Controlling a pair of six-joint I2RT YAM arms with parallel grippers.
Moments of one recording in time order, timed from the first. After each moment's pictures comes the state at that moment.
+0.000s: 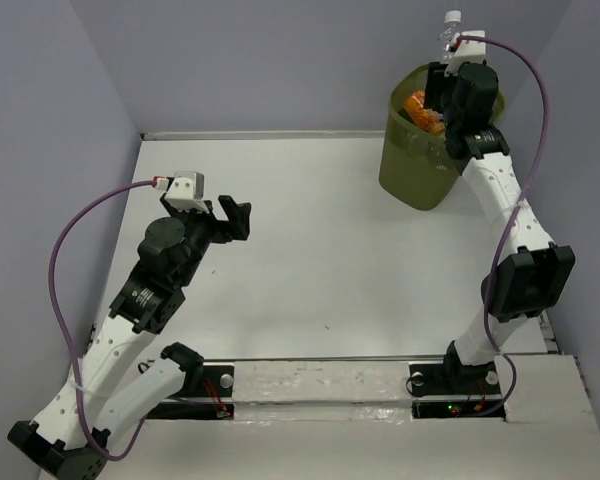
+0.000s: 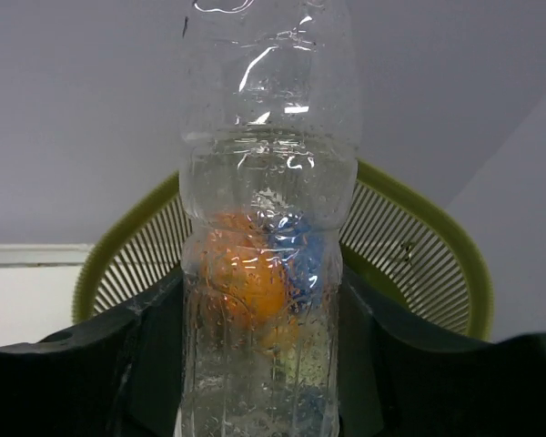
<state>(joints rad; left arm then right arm) -0.52 0.70 0.86 -0.23 -0.23 -0.27 0.16 1.68 1.79 -0.11 0.24 -0.12</state>
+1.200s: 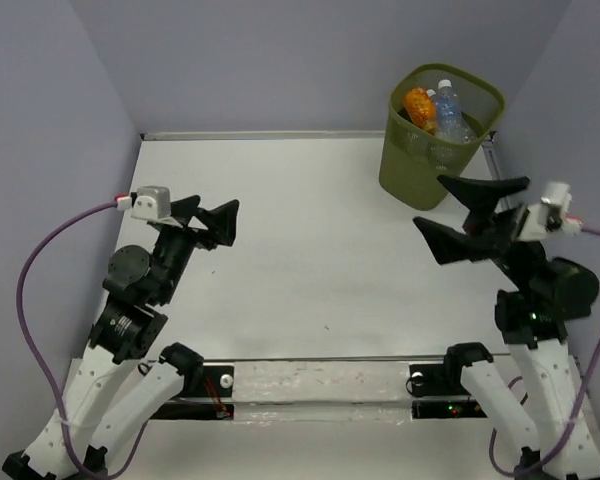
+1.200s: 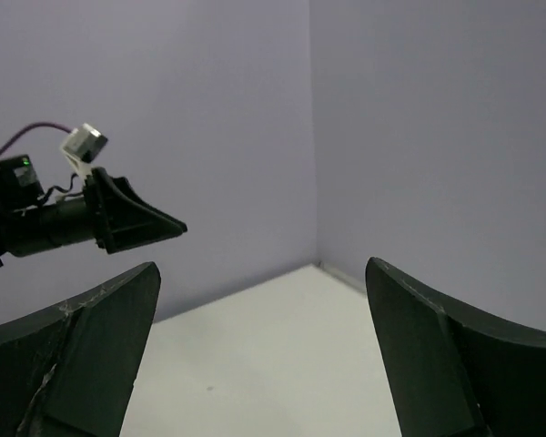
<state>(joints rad) -0.51 0.56 0.84 -0.14 -0.18 -0.30 0.14 0.64 0.84 0.50 -0.68 0.56</state>
